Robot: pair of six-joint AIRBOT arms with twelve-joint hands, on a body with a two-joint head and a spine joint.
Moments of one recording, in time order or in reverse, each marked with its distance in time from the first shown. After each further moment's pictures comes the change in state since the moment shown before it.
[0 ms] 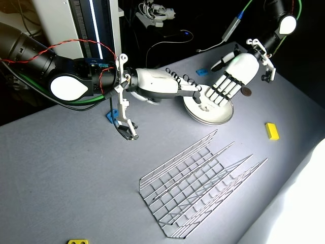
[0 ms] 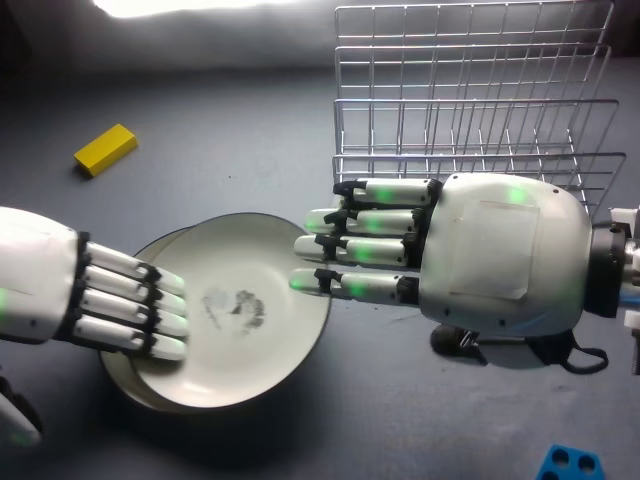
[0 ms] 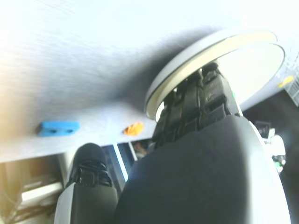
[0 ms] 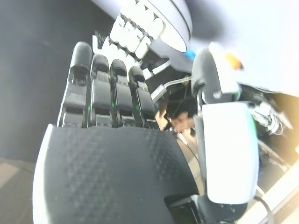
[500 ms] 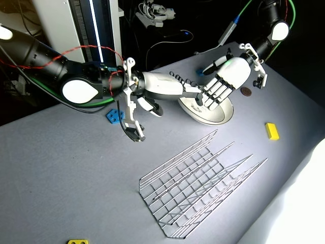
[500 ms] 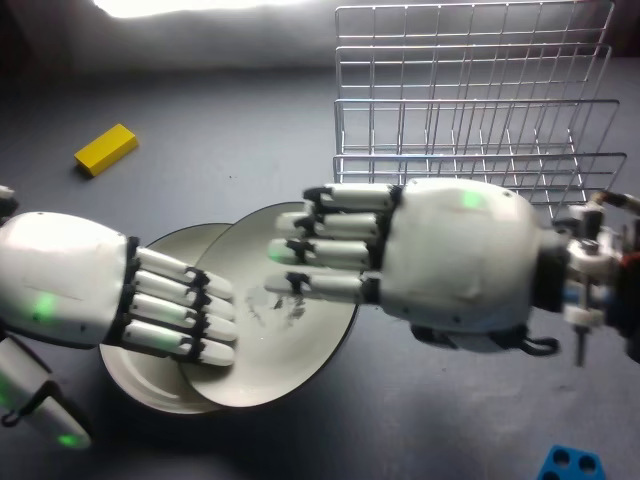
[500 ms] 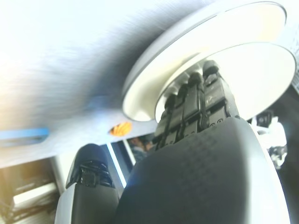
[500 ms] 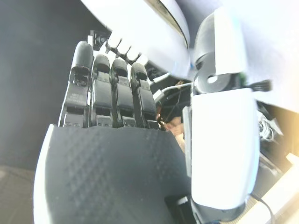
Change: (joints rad) left arm -0.034 -0.047 -0.033 -0.008 0.026 0.000; right arm 0.031 -0.122 0.089 0.034 -0.035 -0.042
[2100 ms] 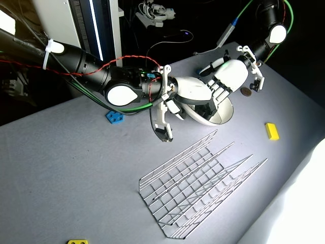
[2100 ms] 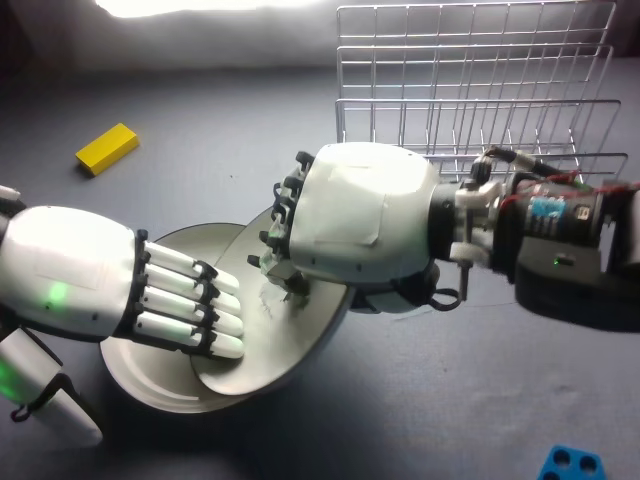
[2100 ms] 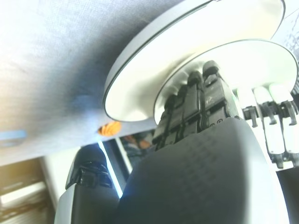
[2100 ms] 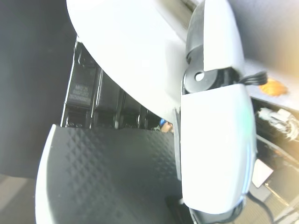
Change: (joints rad) left arm -0.010 0.018 -0.027 -0.063 0.017 -0.053; right arm 0.135 -0.142 0.105 0.080 -0.170 0.068
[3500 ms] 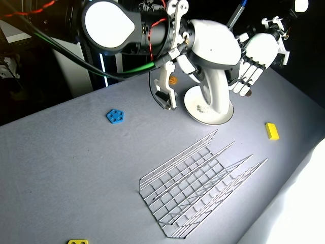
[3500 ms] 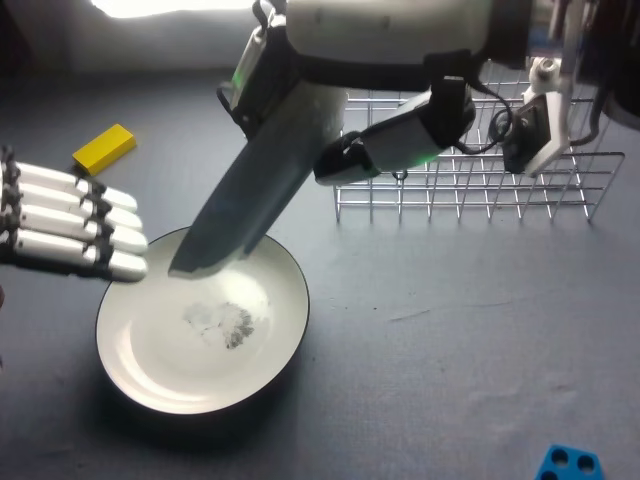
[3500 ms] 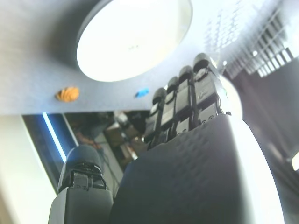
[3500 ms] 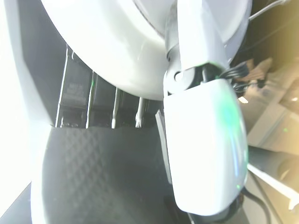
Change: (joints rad) left arm -0.004 0.186 0.024 -0.121 -0.096 -0.103; right arm 0.369 0.204 -0.129 -0.513 -0.138 0.996
